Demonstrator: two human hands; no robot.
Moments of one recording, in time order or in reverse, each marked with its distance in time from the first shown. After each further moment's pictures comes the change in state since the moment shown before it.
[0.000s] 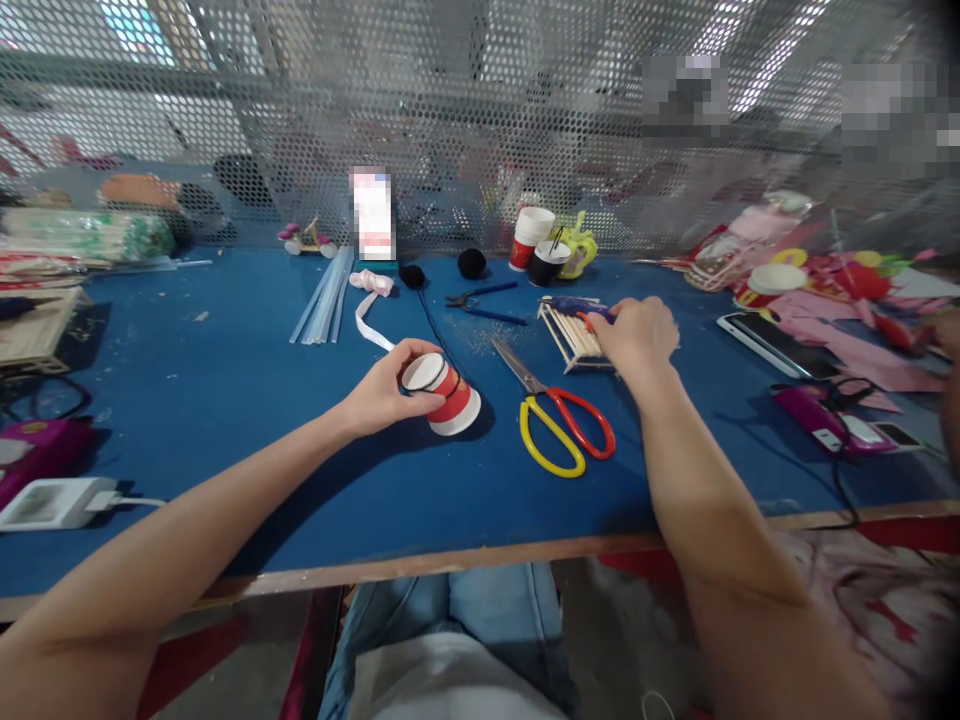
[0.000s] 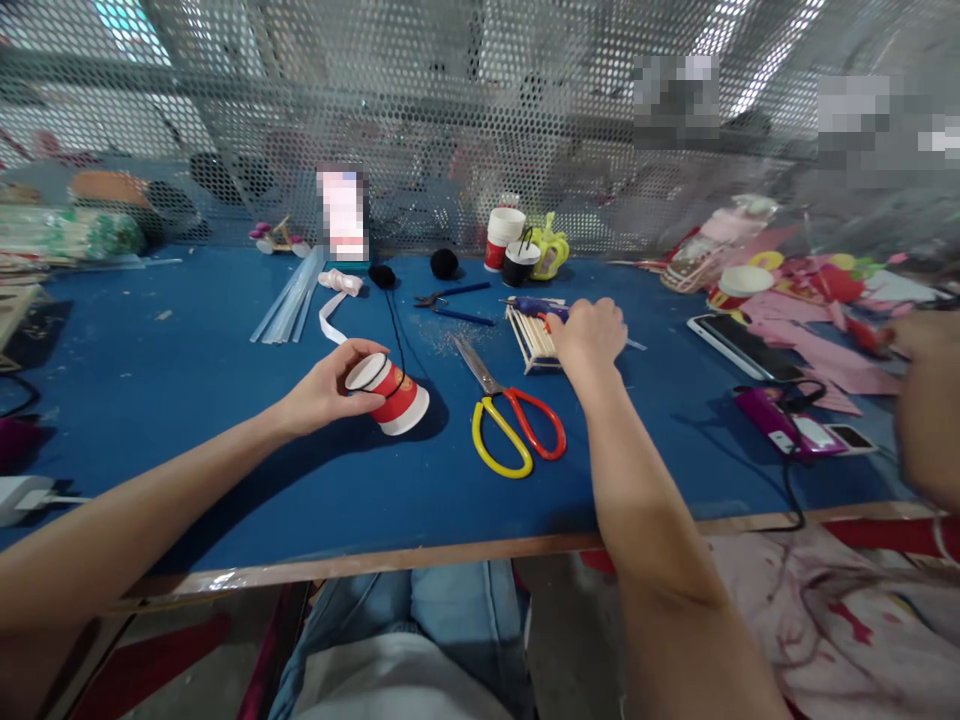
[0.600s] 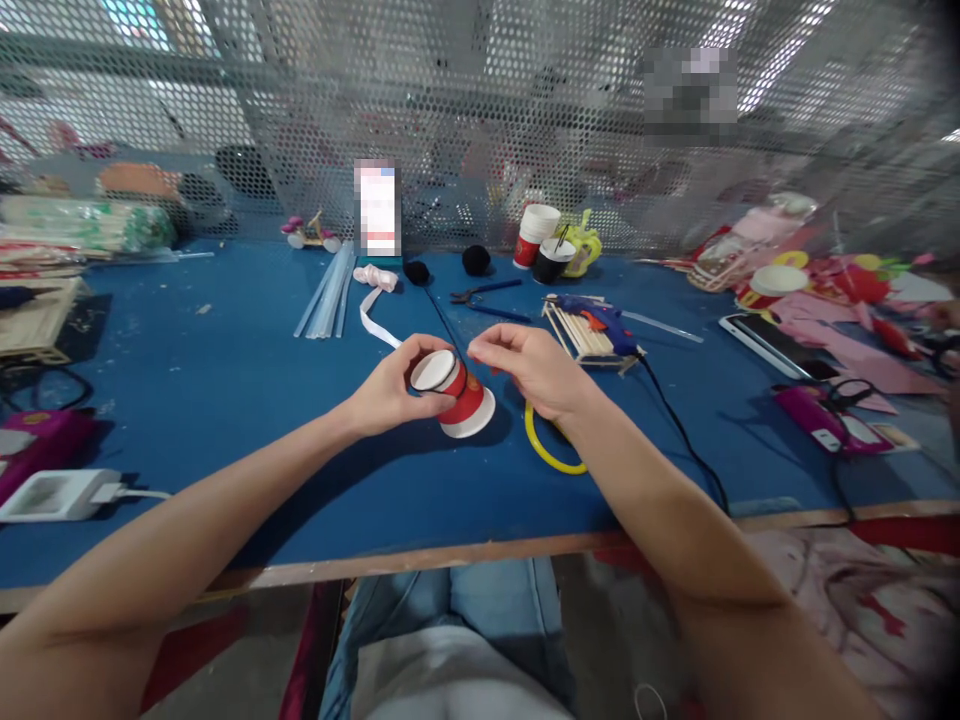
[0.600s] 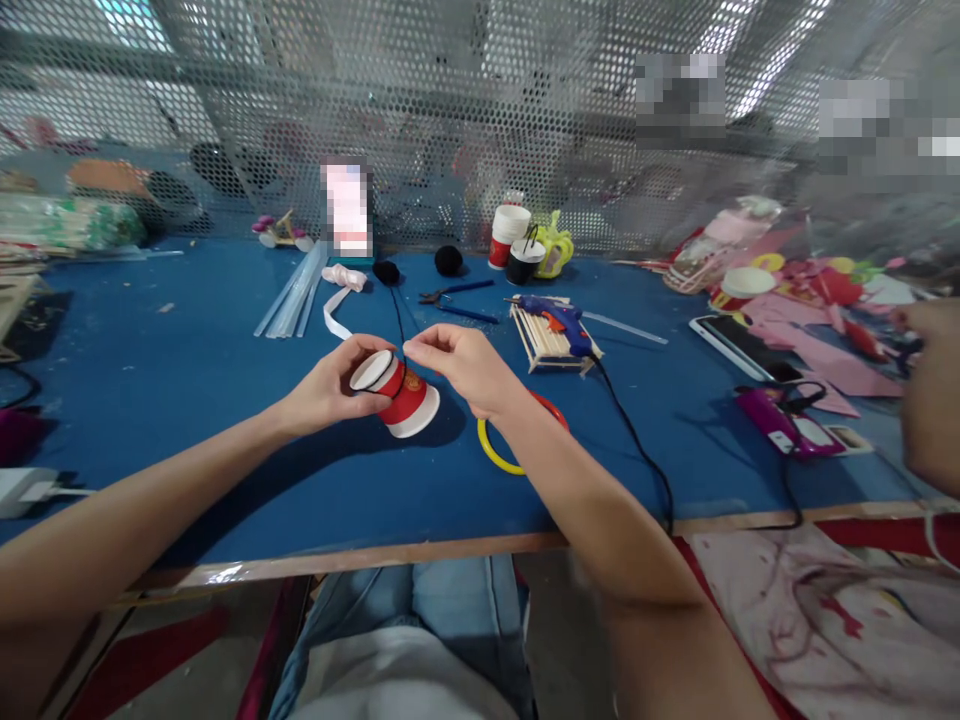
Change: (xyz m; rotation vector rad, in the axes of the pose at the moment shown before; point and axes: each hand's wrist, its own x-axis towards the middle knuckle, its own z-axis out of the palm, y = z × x) left_hand -0.005 0.010 0.005 -0.064 -0.004 0.067; right_hand -0.094 -0.095 -0.025 1.344 -0.771 -0.246
